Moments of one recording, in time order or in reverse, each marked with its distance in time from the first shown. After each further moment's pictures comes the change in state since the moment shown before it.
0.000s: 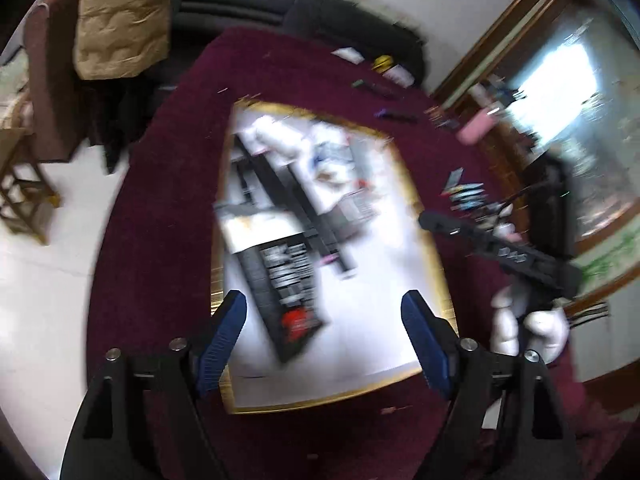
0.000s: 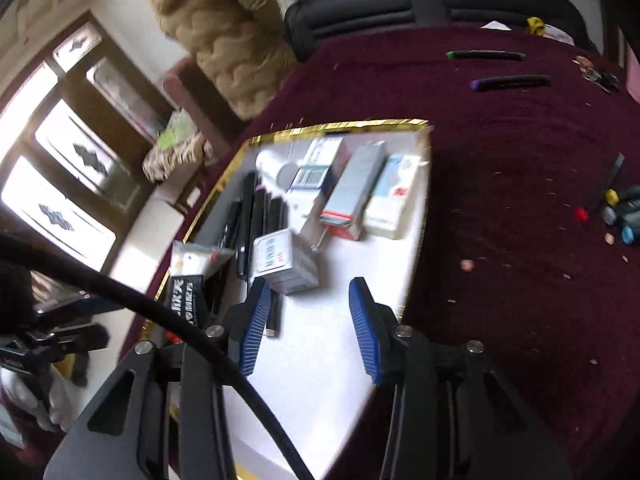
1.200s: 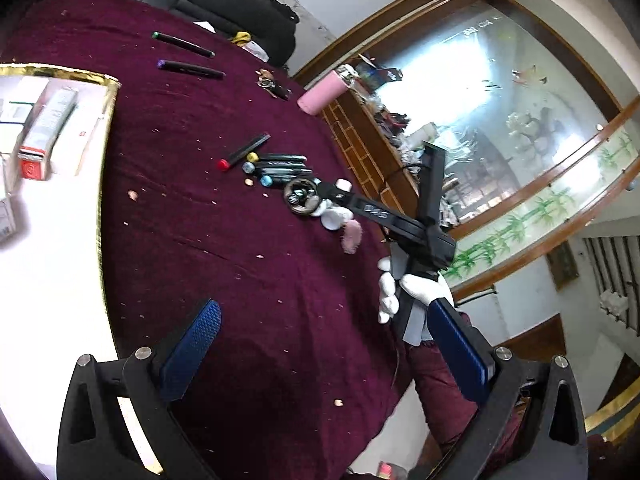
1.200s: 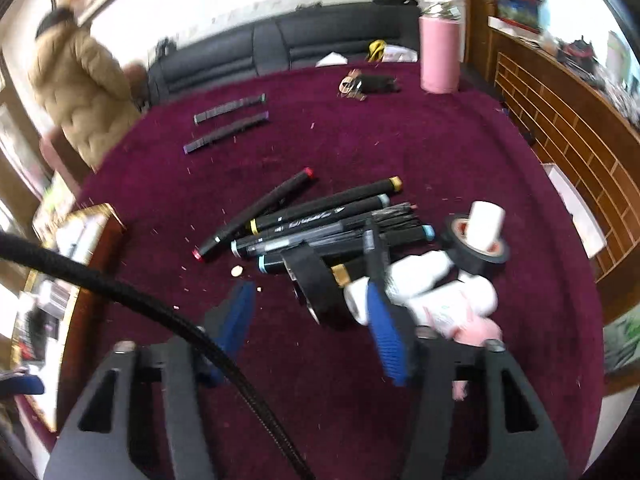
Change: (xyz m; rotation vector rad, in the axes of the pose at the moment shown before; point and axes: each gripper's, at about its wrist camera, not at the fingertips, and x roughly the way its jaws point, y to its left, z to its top) left arm 0.132 -0.171 -0.008 0.051 0.050 -0.466; right arm -0.109 -0.212 0.013 0.110 -0.114 -0.447
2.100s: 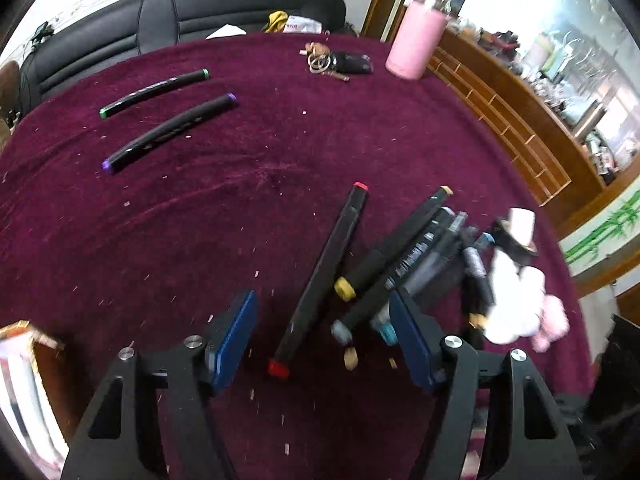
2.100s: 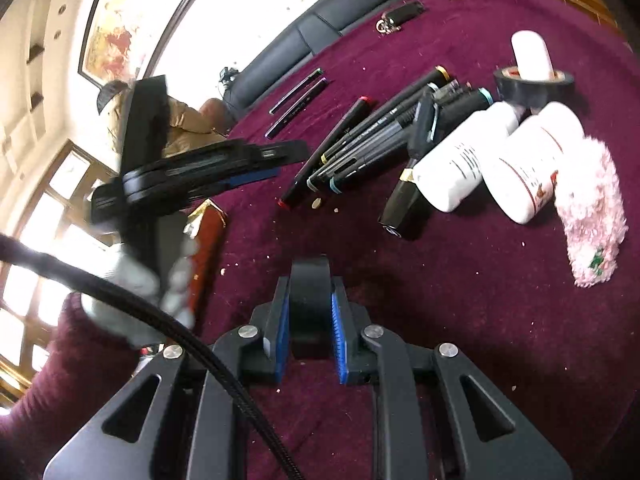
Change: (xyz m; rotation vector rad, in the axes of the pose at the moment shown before) left arm 0.220 0.023 0.149 0.269 0.190 0.573; right arm -0.002 -0.055 -0.080 0.286 0.003 0.568
